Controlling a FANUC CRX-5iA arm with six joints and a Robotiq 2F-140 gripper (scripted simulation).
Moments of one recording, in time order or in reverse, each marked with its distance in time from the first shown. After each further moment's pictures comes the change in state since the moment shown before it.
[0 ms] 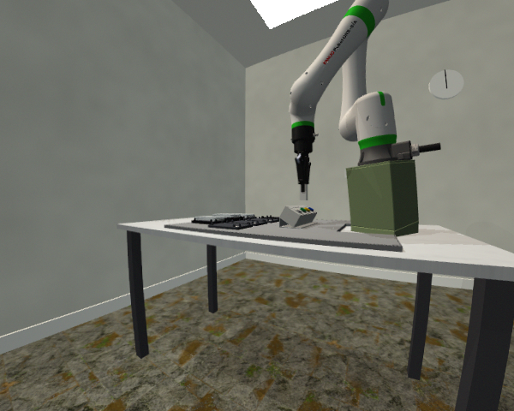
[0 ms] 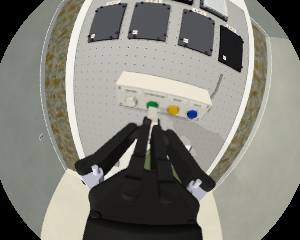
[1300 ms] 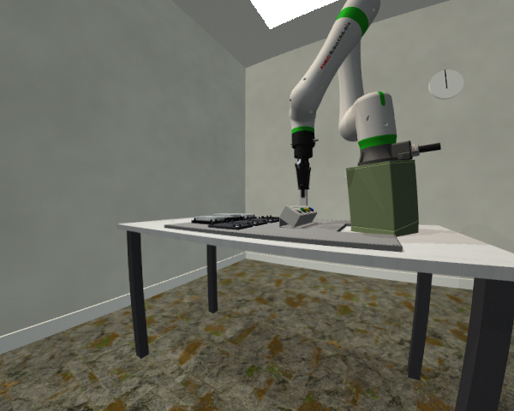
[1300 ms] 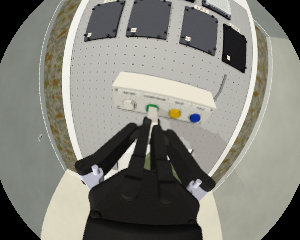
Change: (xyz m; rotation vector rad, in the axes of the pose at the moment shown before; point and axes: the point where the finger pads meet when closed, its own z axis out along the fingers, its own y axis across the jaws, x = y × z) arm 0.000 0.000 0.021 0.000 0.000 0.000
